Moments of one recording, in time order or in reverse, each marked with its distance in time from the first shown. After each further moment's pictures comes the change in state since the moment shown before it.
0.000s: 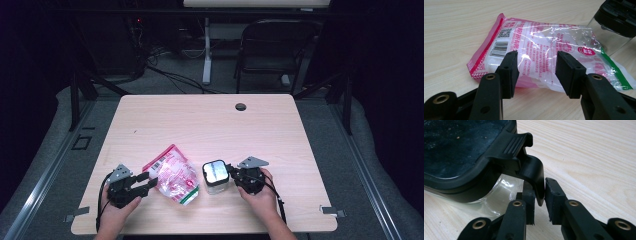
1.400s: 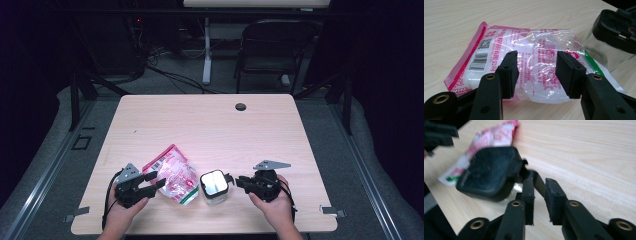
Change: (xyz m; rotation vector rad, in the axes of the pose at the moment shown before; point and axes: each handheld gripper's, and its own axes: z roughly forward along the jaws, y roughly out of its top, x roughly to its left) left arm -0.018 0.010 0.008 0.003 -0.046 0.080; right arm -0.006 0.003 -0.061 0.002 0.186 0.197
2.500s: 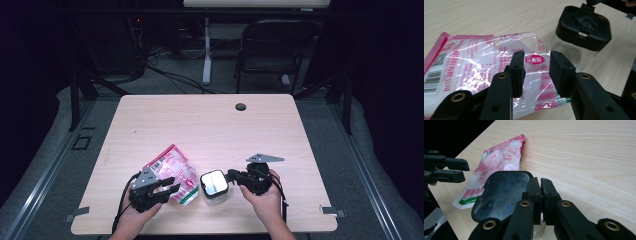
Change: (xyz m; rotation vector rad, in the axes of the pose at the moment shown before) left arm -0.043 0.012 0.015 0.031 -0.105 0.099; right arm 0.017 0.019 0.014 -0.054 0.020 0.053
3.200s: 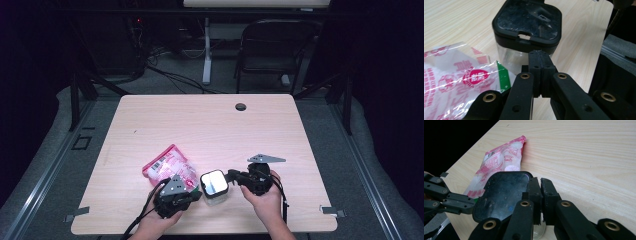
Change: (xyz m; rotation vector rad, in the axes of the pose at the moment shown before) left arm -0.047 0.015 0.038 0.097 -0.147 0.130; right arm -0.002 -0.002 0.000 -0.014 0.012 0.022
